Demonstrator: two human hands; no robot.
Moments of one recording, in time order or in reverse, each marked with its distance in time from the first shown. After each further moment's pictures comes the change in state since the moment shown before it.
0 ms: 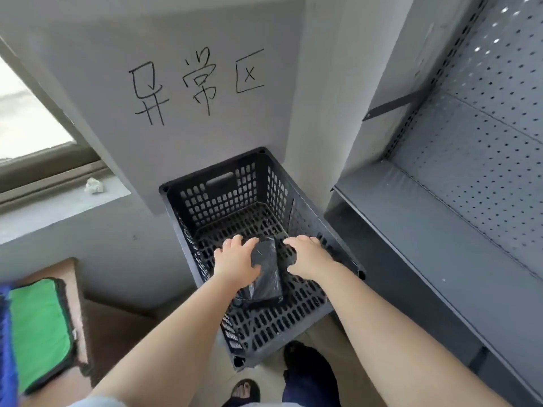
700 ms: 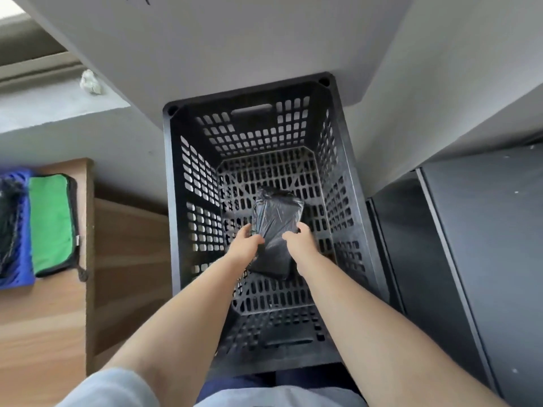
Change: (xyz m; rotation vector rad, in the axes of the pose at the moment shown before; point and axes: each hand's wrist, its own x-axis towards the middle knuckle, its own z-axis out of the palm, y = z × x) left_hand 0.076 0.010 0.101 -1.215 -0.165 -0.920; right_hand 0.151 0.019 0.083 0.886 -0.371 0.498
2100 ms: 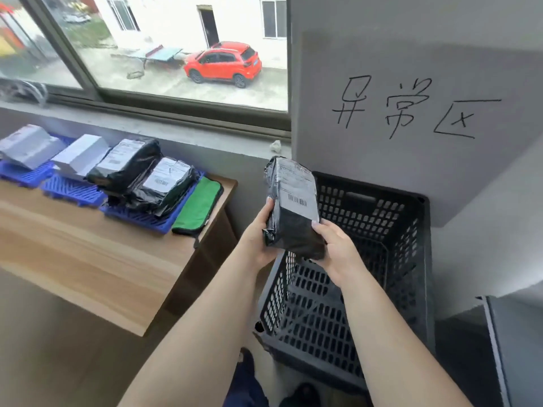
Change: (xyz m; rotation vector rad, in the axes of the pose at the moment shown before) left_hand -0.201 0.012 -0.138 -1.194 -0.217 0.512; right_hand -0.188 -0.067 0.046 0.169 -0.590 -0.579
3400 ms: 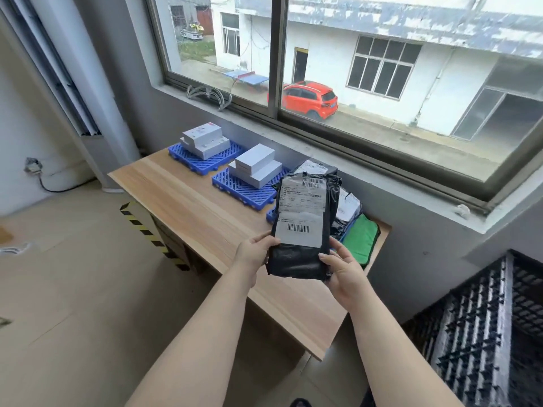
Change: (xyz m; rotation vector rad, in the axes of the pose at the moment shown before) left_hand -0.268 0.223 -0.432 0.186 0.556 0.334; right_hand -0.032 0.204 0.466 0.016 -0.286 0.065
